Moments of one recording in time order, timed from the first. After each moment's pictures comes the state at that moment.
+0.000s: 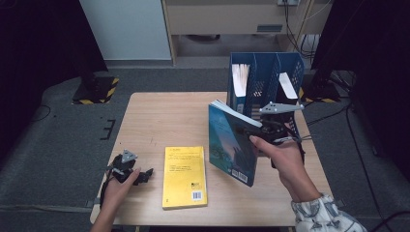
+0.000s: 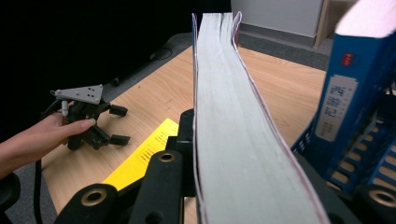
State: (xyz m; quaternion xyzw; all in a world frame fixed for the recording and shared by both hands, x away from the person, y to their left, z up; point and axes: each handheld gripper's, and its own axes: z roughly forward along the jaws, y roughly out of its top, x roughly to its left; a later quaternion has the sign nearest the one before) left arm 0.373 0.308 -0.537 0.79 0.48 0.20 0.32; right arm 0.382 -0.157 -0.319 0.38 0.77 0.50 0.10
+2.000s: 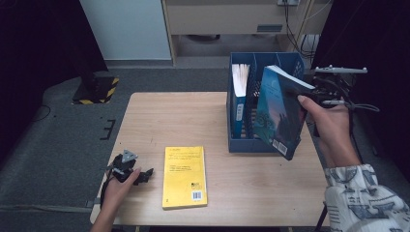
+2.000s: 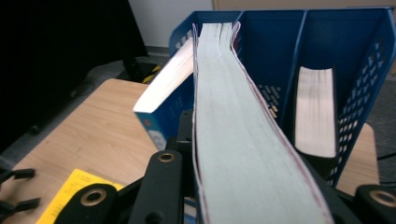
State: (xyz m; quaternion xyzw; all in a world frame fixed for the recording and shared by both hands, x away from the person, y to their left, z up) left arm 0.374 0.307 -0.537 0.79 0.48 0.20 0.32; right arm 0.435 -0.260 -0.255 0.51 0.70 0.47 0.21
